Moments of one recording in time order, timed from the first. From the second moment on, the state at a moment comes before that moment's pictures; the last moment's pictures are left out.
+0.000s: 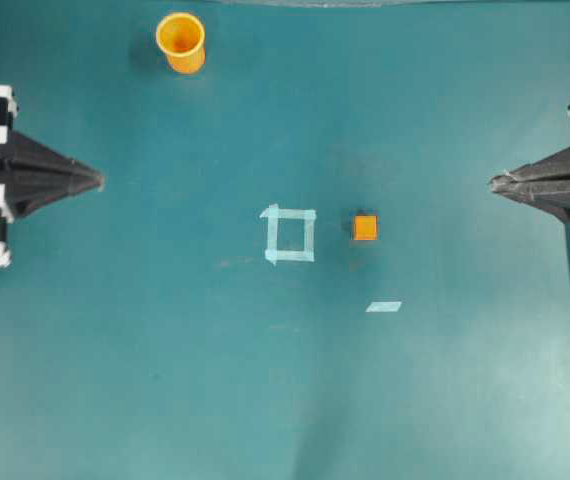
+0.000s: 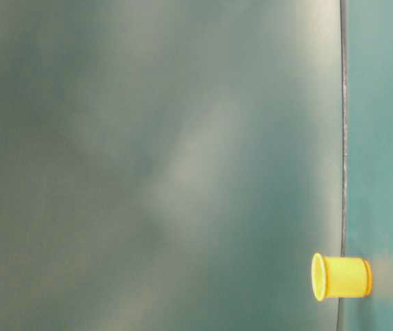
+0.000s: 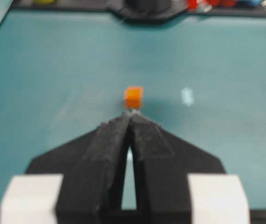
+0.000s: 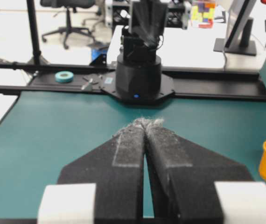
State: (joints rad) left arm 0.08 -0.91 1.17 0.01 -0.07 -0.02; right arm 0.00 -0.96 1.18 -0.01 -0.29 -0.01
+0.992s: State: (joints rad) left arm 0.42 -0.51 1.17 0.01 -0.19 -0.04; right arm 0.00 -0.93 1.18 -0.02 -0.29 -0.01
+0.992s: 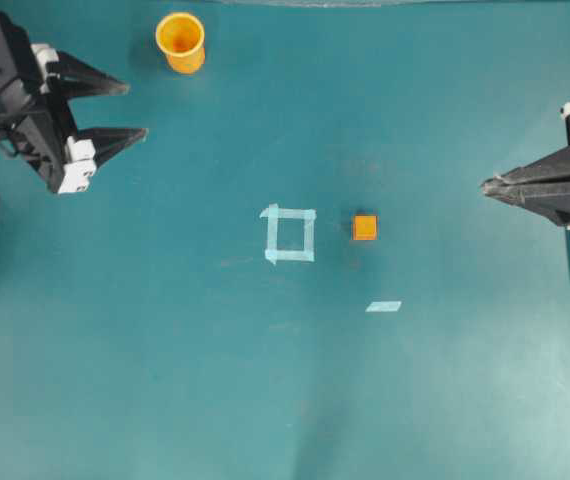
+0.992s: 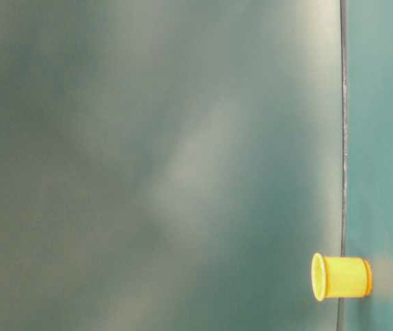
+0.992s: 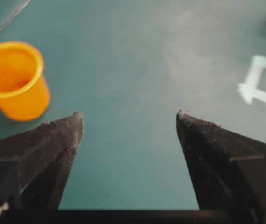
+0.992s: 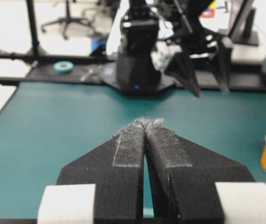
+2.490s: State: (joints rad) left arm 0.65 0.08 0.89 0.00 -0.25 -0.13; right arm 0.00 -0.89 1.16 -0.02 -0.24 -0.01
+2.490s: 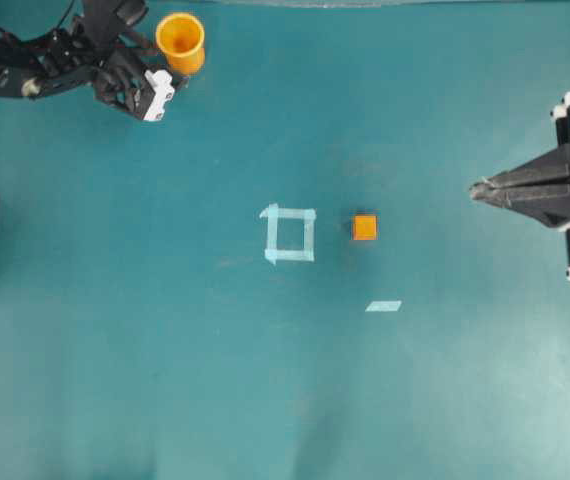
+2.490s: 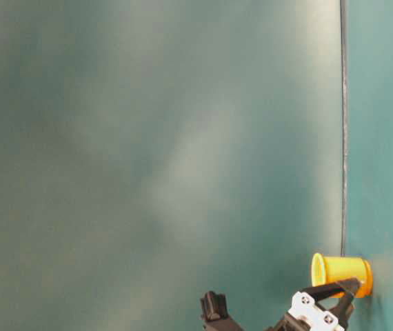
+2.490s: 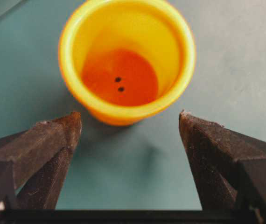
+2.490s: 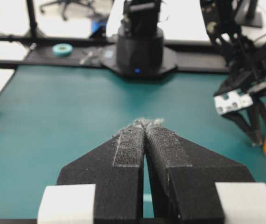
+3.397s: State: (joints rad) left arm 0.64 0.18 0.78 0.00 -0.25 -0.13; right arm 0.00 -0.85 1.15 -0.02 -0.24 0.00
